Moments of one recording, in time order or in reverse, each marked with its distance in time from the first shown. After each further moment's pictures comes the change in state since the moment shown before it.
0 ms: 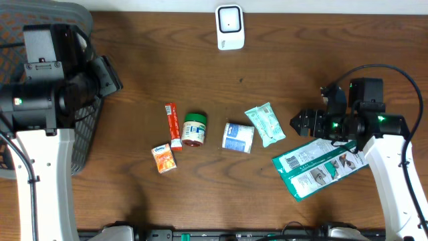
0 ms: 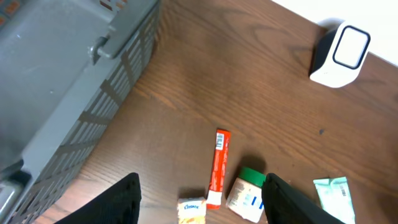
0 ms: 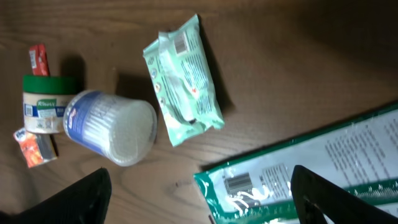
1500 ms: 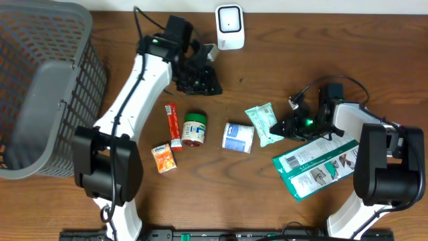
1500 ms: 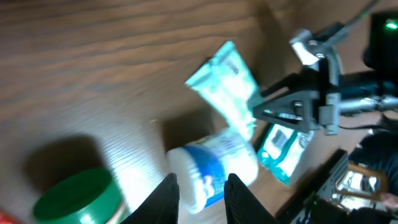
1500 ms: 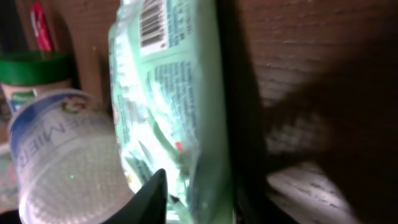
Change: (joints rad) left arm -0.394 0.572 0.000 0.220 0.586 0.269; right arm 0.009 0.584 -0.053 0.307 -0.362 -0.098
